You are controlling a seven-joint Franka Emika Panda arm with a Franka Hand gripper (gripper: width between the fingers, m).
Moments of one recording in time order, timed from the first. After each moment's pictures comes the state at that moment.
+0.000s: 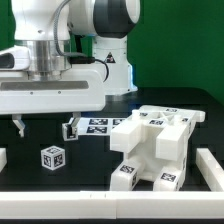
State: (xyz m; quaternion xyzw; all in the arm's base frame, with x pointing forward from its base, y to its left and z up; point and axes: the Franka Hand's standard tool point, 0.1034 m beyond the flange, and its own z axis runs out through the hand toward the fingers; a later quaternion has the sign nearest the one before) arm 0.514 -0.133 0.054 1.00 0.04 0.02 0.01
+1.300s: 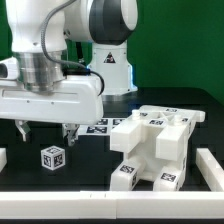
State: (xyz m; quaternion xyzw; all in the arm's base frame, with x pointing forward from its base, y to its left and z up) arm 0.511 -0.132 0.034 0.98 -0.20 -0.01 -0.02
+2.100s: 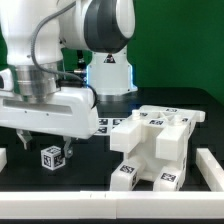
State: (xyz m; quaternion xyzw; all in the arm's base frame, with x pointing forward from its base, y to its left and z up) arm 0.520 -0.134 0.015 0.97 -0.24 -0.02 -0.02
